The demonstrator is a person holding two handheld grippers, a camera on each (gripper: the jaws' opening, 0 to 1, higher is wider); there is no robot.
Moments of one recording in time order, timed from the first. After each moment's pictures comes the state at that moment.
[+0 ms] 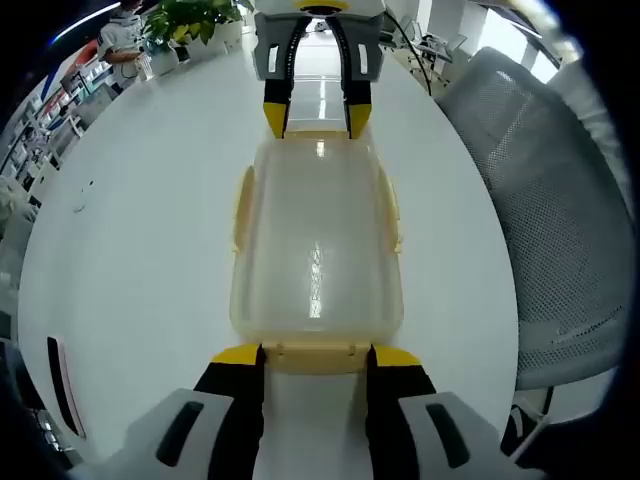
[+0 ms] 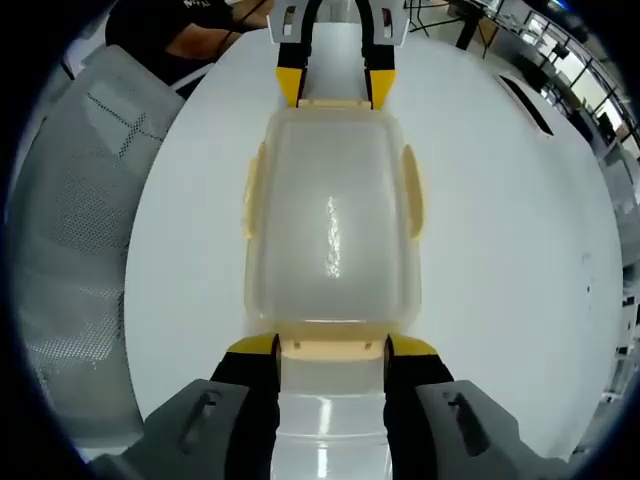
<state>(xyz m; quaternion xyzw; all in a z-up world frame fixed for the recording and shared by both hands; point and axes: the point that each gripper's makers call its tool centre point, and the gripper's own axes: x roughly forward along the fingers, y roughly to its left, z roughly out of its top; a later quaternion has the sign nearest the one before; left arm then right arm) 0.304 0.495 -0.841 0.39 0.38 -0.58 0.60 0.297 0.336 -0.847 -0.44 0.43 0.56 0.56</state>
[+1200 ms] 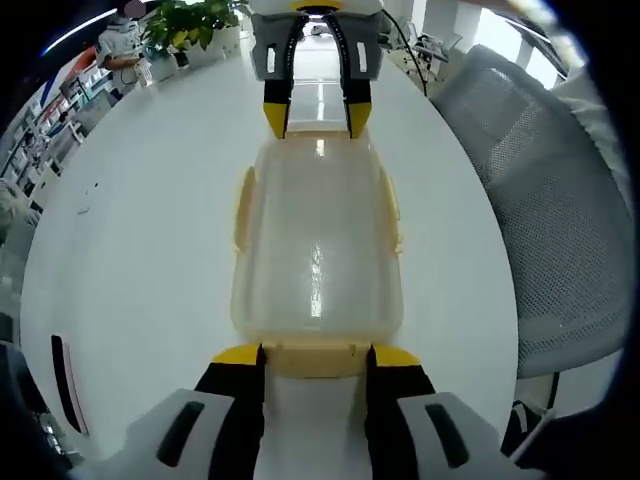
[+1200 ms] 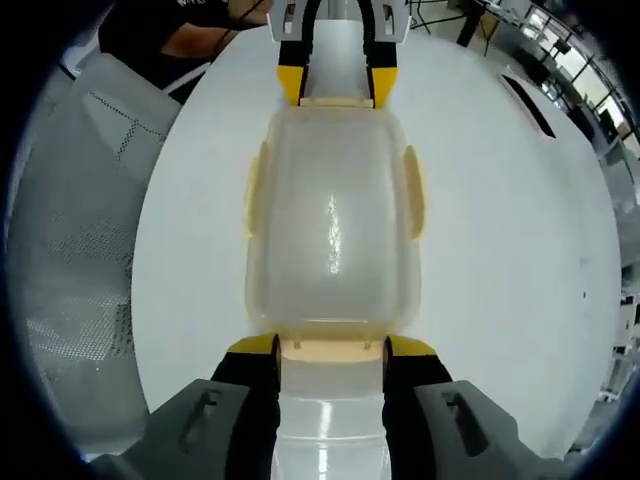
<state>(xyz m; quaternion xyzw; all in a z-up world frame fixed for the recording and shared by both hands) 0.303 0.507 -0.832 0.39 0.37 -0.58 0.60 0.298 0.348 -0.833 -0.45 0.43 0.56 0.55</state>
